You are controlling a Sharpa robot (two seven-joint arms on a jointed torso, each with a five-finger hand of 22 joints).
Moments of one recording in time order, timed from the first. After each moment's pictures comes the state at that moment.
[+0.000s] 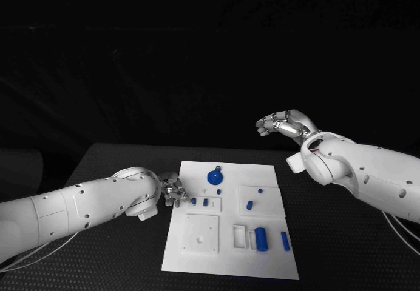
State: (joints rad) left arm 1.19 -0.72 -0.16 1.30 -0.99 -0.05 -0.37; left_hand 0.96 -0.13 0.63 -0.11 0.06 0.94 0.11 0.27 0.64 1.24 0.00 0.63 0.44 0.93 -0.08 1.29 0.49 0.03 0.79 -0.09 0.89 1.31; right arm 1.24 -0.71 0.03 1.25 -0.61 -0.38 0.18; right_hand 0.88 -0.10 0.51 -0.25 0.41 0.84 0.19 0.32 0.36 1.04 0.15 0.28 0.07 0.85 0.15 0.51 0.38 0.24 0.49 0.27 0.41 1.17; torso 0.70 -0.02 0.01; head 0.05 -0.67
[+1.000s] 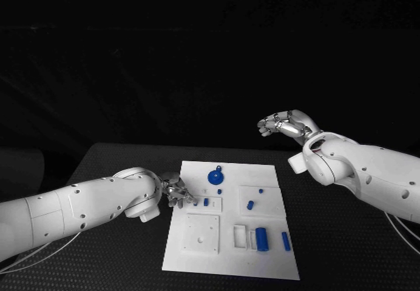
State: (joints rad) left arm 1.19 -0.75 -0.14 1.37 -0.94 -0.06 -0.37; left_hand 0.92 -0.17 0.56 -0.09 0.05 0.96 0.10 0.27 0.63 1.25 0.00 0.63 0.44 0.93 -0.08 1.29 0.49 0.03 0.79 -0.09 0.89 1.31; right arm 1.24 -0.72 0.03 1.26 -0.61 -0.38 0.18; right_hand 0.88 -0.10 0.51 -0.25 0.42 0.84 0.19 0.32 0.36 1.04 0.15 0.27 0.07 0.85 0.15 0.51 0.38 0.24 0.49 0.27 0.41 1.17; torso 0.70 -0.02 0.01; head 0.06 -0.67
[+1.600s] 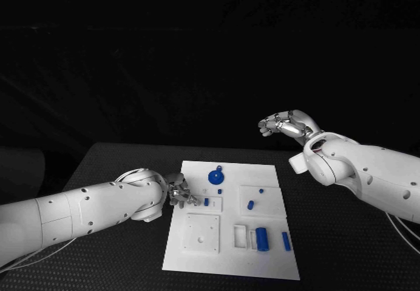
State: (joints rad) left arm 1.18 -0.71 -0.16 1.36 -1.12 -0.09 -0.39; left_hand 0.85 -0.17 0.48 -0.06 0.05 1.01 0.08 0.30 0.65 1.26 -0.02 0.63 0.44 0.94 -0.08 1.29 0.49 0.03 0.80 -0.09 0.88 1.31; right arm 1.24 -0.72 0.03 1.26 -0.61 -0.38 0.18; right_hand 0.88 -0.10 0.51 -0.25 0.42 0.84 0.19 0.32 0.36 1.04 0.15 0.27 0.07 0.85 0.15 0.51 0.38 0.24 0.49 0.27 0.41 1.17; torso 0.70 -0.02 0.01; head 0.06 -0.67
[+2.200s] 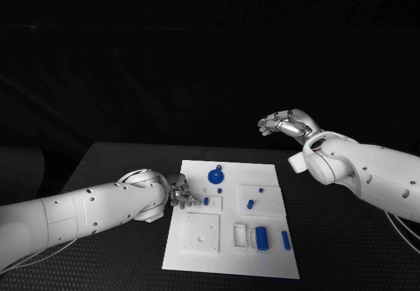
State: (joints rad) left arm 1.17 -0.69 -0.16 1.33 -1.14 -0.08 -0.40; left_hand 0.88 -0.09 0.43 -0.06 0.06 1.05 0.07 0.32 0.65 1.27 -0.03 0.63 0.44 0.95 -0.09 1.30 0.49 0.03 0.80 -0.09 0.88 1.31; right arm 1.24 -0.72 0.03 1.26 -0.61 -0.38 0.18; right_hand 0.88 -0.10 0.51 -0.25 0.42 0.84 0.19 0.32 0.36 1.04 0.15 0.27 0.07 0.85 0.15 0.51 0.38 0.24 0.49 0.27 0.41 1.17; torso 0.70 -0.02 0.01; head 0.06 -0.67
